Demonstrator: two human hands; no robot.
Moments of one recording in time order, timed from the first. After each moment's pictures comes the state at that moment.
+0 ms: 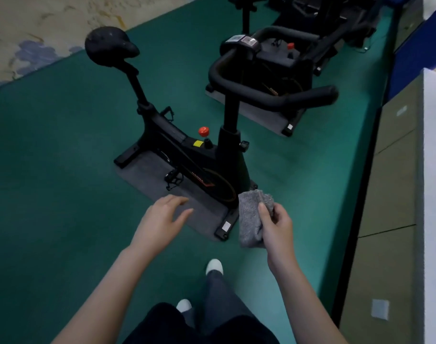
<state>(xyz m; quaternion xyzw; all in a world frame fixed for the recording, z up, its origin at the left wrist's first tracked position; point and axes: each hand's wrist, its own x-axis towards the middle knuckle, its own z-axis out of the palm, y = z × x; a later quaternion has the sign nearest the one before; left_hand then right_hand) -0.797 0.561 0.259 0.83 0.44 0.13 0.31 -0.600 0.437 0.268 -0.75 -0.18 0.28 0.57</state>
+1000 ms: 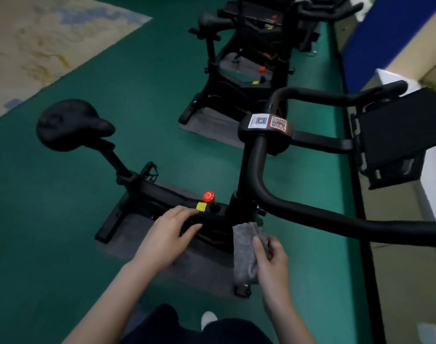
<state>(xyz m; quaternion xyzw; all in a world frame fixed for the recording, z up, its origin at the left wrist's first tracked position) -0.728 0.902 0.273 0.89 0.28 0.09 0.34 -0.608 0.717 0.246 -0.76 -0.06 0.22 0.60</state>
